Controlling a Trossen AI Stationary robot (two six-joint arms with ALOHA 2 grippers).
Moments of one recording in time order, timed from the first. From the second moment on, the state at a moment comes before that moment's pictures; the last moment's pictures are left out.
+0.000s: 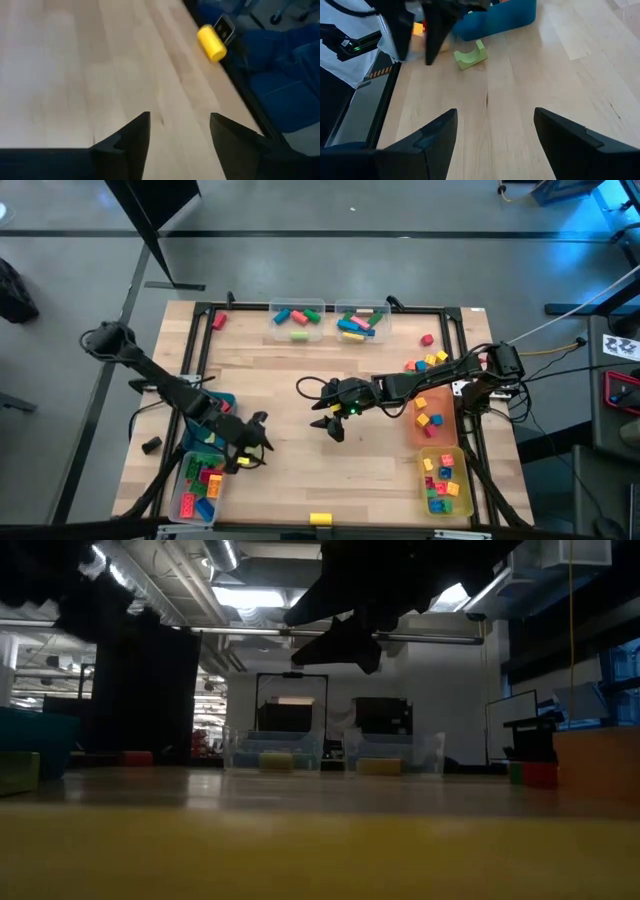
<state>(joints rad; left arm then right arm) -0.55 1.21 0.54 0.04 -0.05 -0.28 0.14 1.74 1.09 0.12 -0.08 0.39</state>
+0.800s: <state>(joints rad) -0.61 1.57 0.93 -0.79 -0.06 0.42 0.14 1.74 1.09 0.11 -0.08 0.39</state>
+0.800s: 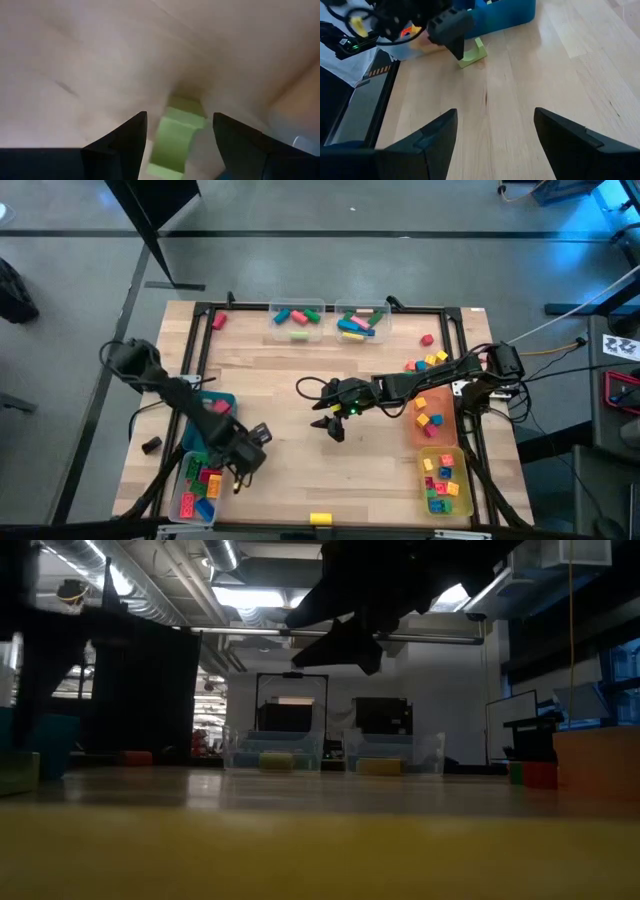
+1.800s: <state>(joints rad) -0.63 1.66 0.90 -0.73 -0.10 0.45 0.14 1.74 1.09 0.10 -0.11 0.39</state>
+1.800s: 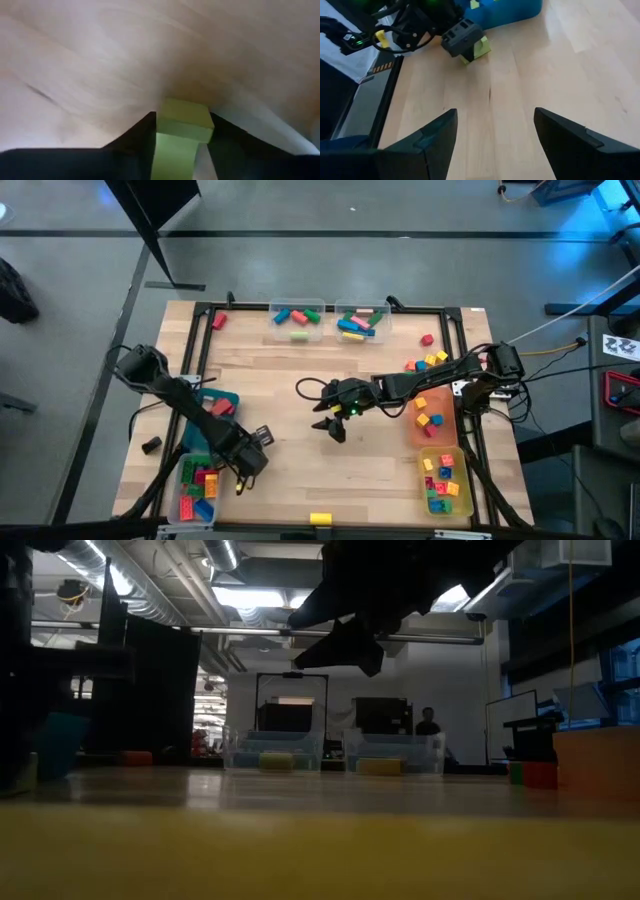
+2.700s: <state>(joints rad) -0.61 1.62 1.23 -1.43 -0.28 -0.11 0.18 1.74 1.09 0.10 -0.17 0.42</state>
